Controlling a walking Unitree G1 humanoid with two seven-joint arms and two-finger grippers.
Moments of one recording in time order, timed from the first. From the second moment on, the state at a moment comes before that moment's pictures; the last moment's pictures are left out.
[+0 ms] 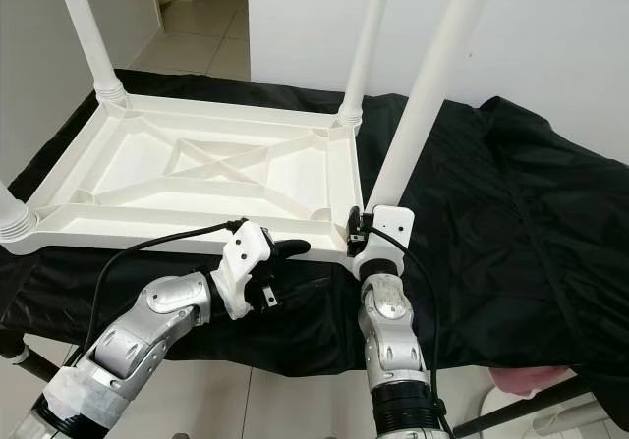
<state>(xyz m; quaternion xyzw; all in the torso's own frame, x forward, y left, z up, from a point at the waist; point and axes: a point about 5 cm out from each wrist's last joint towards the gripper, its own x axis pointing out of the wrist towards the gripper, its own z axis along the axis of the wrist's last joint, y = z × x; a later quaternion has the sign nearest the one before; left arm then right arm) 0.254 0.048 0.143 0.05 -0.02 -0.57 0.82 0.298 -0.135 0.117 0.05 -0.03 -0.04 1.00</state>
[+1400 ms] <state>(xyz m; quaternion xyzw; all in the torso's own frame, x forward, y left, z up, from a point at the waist) 0.263 0.040 0.143 0.05 -0.02 -0.57 0.82 0.307 -0.174 0.124 0.00 -0.06 0.28 0.96</state>
